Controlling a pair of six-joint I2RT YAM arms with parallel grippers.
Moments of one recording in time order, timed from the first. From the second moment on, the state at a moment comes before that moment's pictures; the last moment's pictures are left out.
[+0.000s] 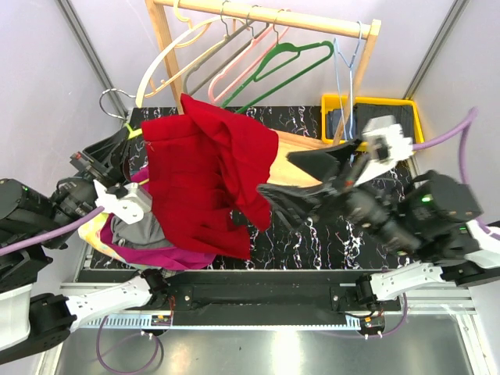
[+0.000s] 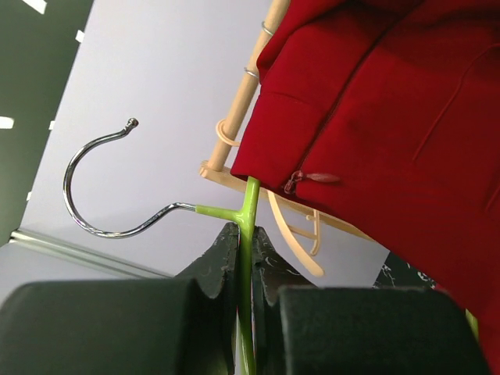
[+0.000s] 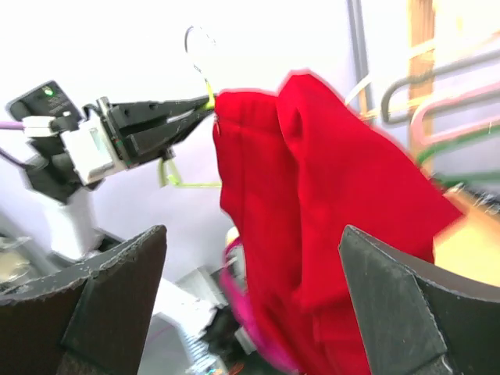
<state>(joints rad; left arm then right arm) -0.90 0.81 1.77 -0.82 -0.23 1.21 1.68 1.10 1.79 -0.39 0.69 0.16</state>
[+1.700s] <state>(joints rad) -0.90 0.63 1.60 -0.80 -0.30 1.21 1.02 1.34 1.95 -0.25 0.44 -0.01</state>
